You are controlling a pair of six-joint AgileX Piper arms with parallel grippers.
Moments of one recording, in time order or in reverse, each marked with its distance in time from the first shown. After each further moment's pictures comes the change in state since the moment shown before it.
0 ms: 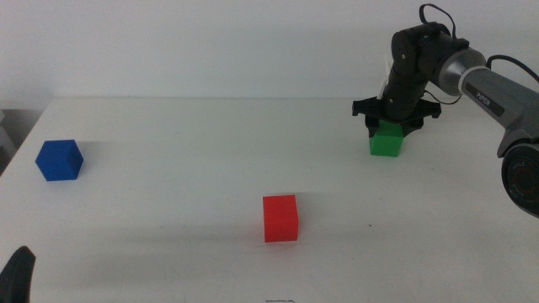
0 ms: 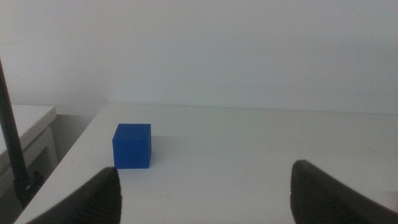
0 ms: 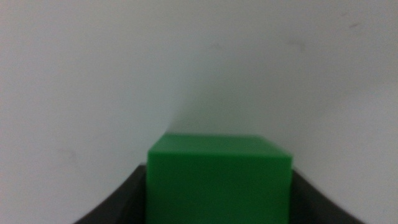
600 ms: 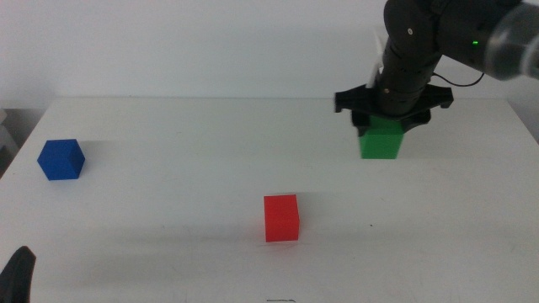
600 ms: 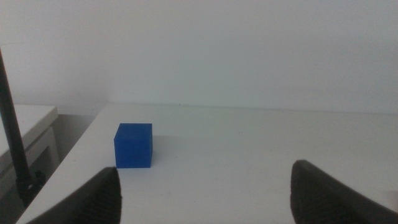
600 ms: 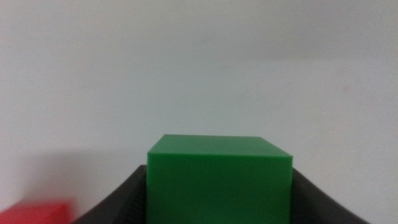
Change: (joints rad) left arm 0.001 0.000 0.000 0.000 0.000 -0.001; right arm 0.227 -0.513 0.491 -0.105 0.014 0.172
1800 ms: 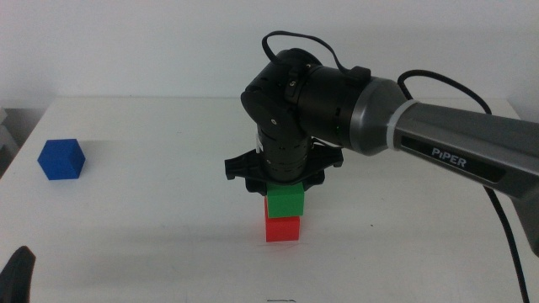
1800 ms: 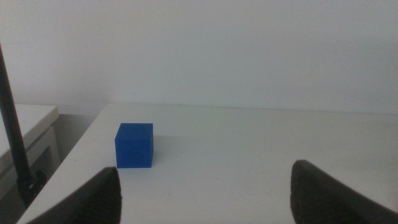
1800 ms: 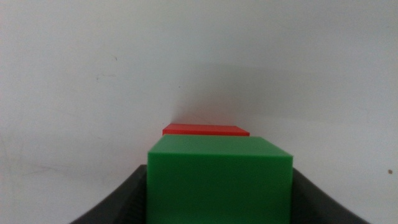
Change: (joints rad) left arm 0.000 0.000 0.000 0.000 0.000 0.000; right arm 0.350 0.126 -0.043 -0.050 -0.007 0.261
